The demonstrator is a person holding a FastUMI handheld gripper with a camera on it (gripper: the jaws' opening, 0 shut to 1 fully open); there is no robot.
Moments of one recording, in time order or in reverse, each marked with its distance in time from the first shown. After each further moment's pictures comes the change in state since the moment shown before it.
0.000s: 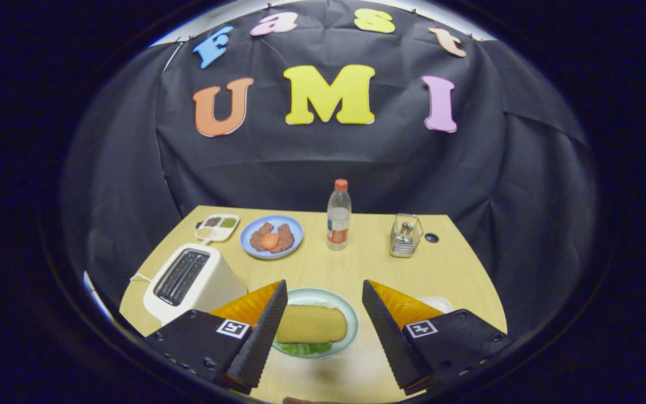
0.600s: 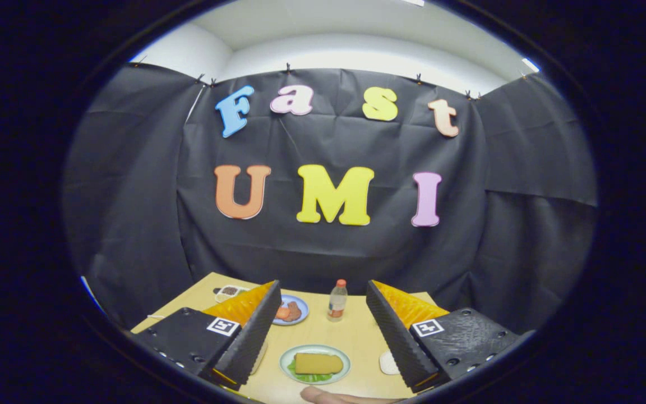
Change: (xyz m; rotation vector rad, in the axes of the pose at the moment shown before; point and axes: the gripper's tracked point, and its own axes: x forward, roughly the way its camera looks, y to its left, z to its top) arm -0.166 0.033 0.131 -0.041 -0.397 -0.016
